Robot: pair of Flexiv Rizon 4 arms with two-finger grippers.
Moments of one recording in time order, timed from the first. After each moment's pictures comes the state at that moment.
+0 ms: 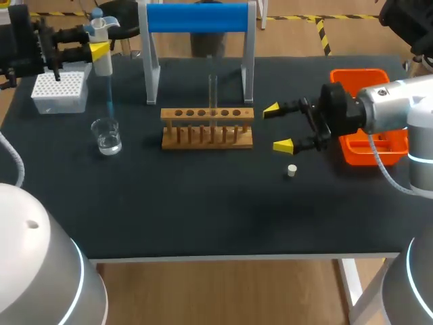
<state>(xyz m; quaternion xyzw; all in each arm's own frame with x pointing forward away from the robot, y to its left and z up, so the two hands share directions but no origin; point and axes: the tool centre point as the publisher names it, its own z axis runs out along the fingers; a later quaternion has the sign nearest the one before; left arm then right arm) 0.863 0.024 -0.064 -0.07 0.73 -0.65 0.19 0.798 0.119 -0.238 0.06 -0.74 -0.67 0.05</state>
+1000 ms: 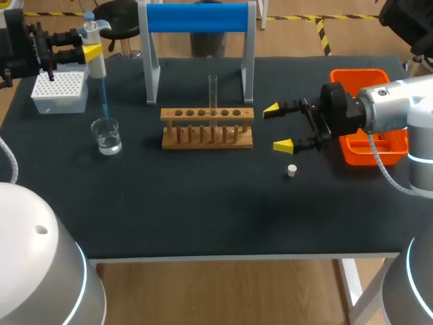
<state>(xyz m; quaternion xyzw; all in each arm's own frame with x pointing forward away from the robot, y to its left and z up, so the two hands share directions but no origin) 0.887 0.043 -0.084 -0.08 0.73 -0.66 0.18 0.798 0.119 -0.238 0.06 -0.74 -0.67 0.05</state>
